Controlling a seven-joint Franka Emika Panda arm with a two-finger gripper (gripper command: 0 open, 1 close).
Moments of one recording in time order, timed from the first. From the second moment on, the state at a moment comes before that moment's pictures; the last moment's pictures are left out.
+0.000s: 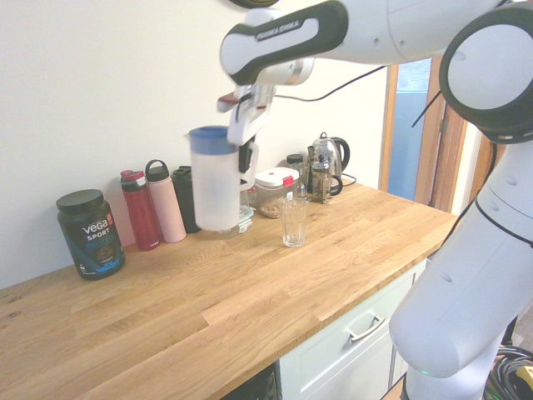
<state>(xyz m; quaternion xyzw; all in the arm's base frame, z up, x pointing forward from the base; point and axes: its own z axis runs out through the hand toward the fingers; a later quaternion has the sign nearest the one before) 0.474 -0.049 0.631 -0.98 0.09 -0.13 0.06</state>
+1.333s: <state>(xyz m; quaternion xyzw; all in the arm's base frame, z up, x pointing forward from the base) 0.448 -0.318 0.659 -1.00 0.01 -0.05 -0.05</state>
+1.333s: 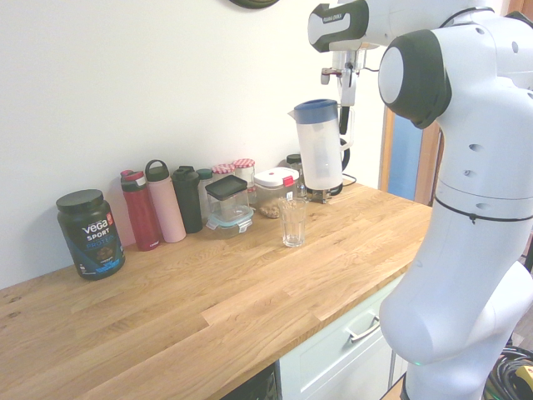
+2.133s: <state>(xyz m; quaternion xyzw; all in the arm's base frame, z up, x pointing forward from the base) 0.456 -0.284 0.577 -0.99 -0.07 0.02 -0.14</state>
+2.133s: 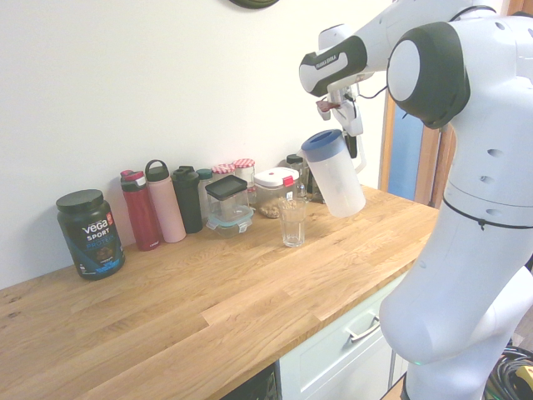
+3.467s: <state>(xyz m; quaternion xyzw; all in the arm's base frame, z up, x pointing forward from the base) 0.475 -0.220 0.510 -0.96 -0.11 0.08 -0.26</state>
